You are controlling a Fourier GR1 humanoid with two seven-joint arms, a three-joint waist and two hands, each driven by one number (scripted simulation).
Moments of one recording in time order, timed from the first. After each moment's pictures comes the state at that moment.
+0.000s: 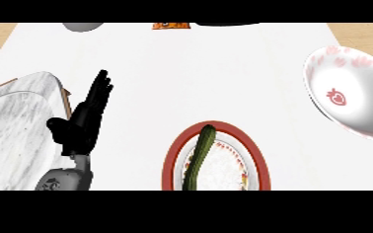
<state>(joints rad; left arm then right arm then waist) -0.10 0.09 -0.06 -1.57 -0.02 0.11 0.09 0.49 -0.75 0.26 -2.23 0.04 0.07 -0.46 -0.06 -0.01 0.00</state>
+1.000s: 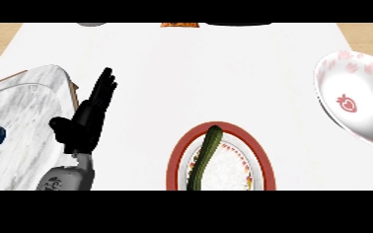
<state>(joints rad) -0.11 0.09 -0.07 -1.58 -0.03 0.09 0.10 0.50 -0.94 -0.65 -2.30 -0.56 0.25 -0.13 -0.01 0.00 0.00</state>
